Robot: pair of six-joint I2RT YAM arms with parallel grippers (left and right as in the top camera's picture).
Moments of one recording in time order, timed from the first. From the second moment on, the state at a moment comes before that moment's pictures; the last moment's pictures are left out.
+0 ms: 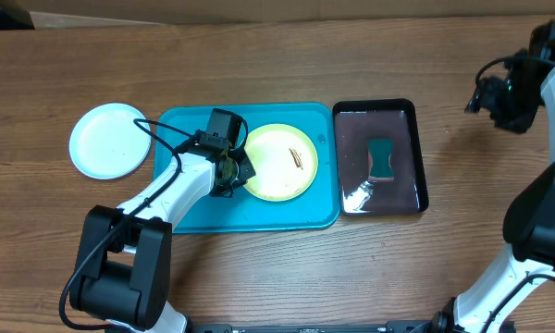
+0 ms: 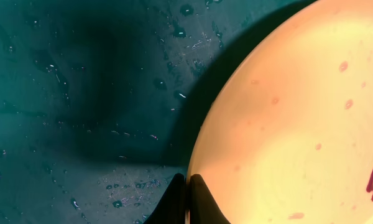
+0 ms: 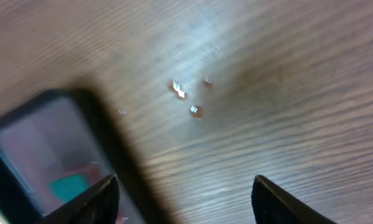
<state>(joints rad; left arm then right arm) -0.28 1.75 1.02 -0.54 0.04 -0.73 -0.29 2.04 1.90 -1.25 -0.16 0.15</state>
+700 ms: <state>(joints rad) -0.28 1.76 1.02 -0.53 0.04 -0.73 0.19 1.89 1.58 -1.14 -0.04 0.17</state>
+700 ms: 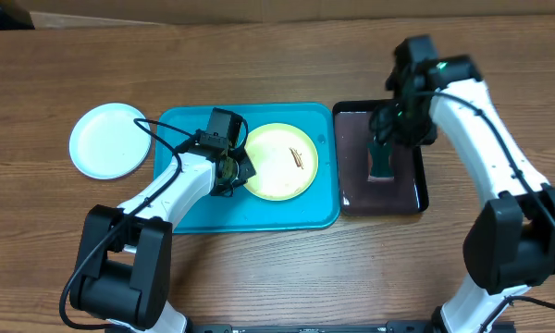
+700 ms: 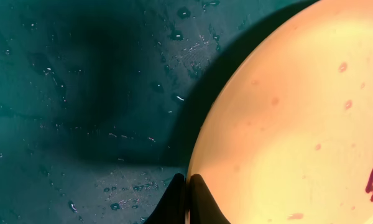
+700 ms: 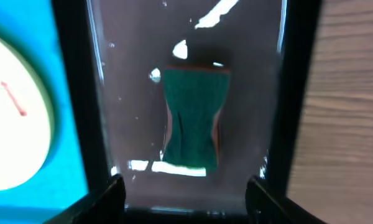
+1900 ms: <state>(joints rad) -0.28 1.76 1.02 -0.53 0.04 -0.73 0.20 1.89 1.20 -0.66 -0.02 0.18</state>
